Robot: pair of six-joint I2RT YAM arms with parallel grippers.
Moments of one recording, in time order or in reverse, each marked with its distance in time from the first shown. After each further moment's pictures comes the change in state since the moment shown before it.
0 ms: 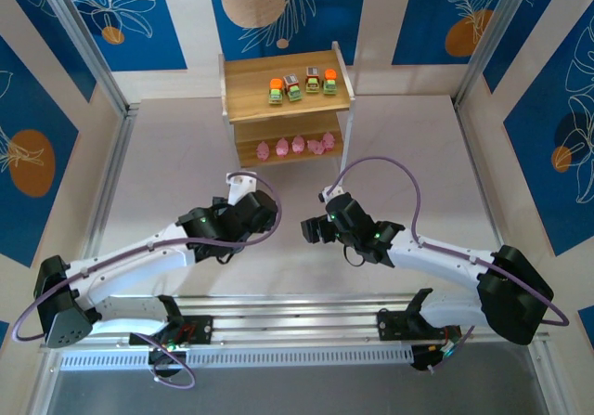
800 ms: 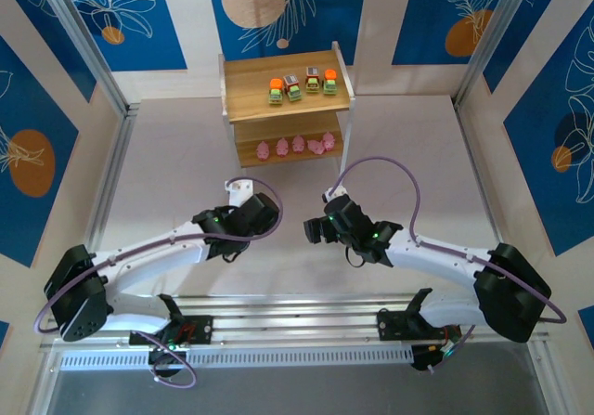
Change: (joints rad) left arm 0.091 0.095 -0.122 0.138 0.069 -0.110; right arm -0.001 0.021 0.000 -0.045 0.090 0.022
